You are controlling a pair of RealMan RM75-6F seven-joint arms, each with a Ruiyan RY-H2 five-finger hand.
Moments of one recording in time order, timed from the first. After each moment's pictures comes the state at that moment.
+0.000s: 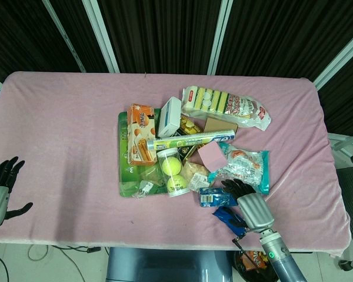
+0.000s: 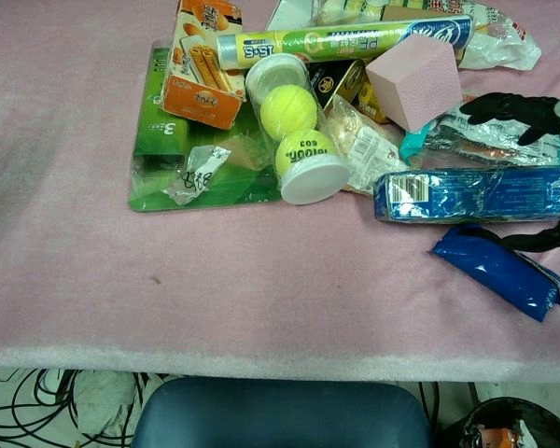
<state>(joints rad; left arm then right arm) -0.11 -1.12 -0.03 -1.59 1.52 1.47 0.03 0.26 -1.44 0.06 -1.76 -1.51 1.20 -0.33</state>
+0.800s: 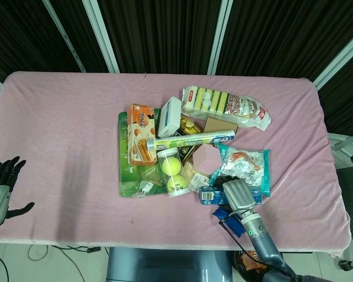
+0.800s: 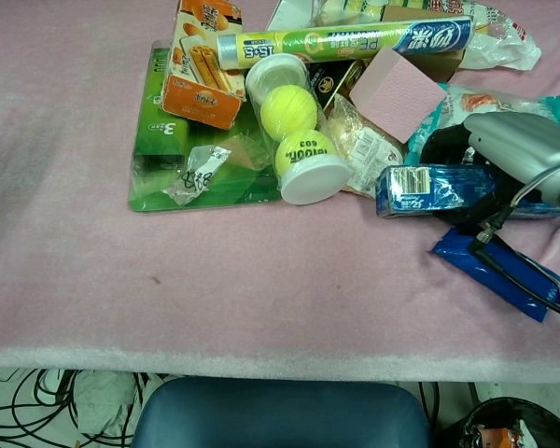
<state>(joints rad) -0.12 -1.11 -0.03 -1.61 1.51 1.45 0.02 0.38 -1.65 0.14 -1.50 -1.37 1.11 -0.36</state>
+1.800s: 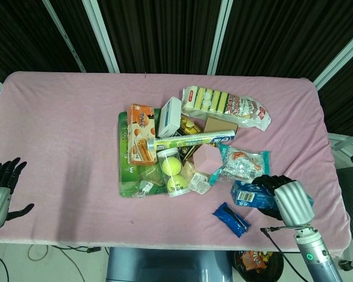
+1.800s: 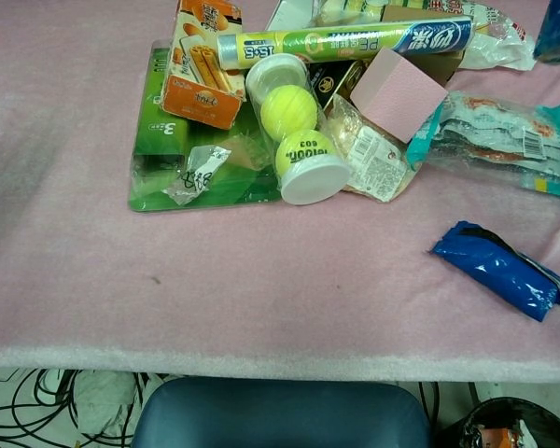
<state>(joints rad) -0.11 -1.12 -0.02 -1.60 1.55 1.49 0.04 0.24 -1.20 0.06 -1.78 -1.70 1.52 -0.06</state>
